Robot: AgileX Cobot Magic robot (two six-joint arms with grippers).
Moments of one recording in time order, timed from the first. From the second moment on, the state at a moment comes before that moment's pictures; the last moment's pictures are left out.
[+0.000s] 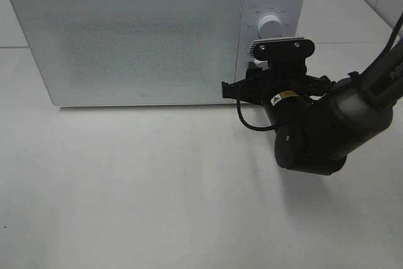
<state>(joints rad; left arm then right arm) 0.06 0.00 -0.50 -0.18 1.04 0.18 0.60 2.10 -0.78 0.65 -1.21 -0.27</state>
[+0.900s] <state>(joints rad) 0.06 0.00 -0.50 -0.18 1.04 0.18 0.60 2.10 -0.78 0.61 -1.20 0.24</state>
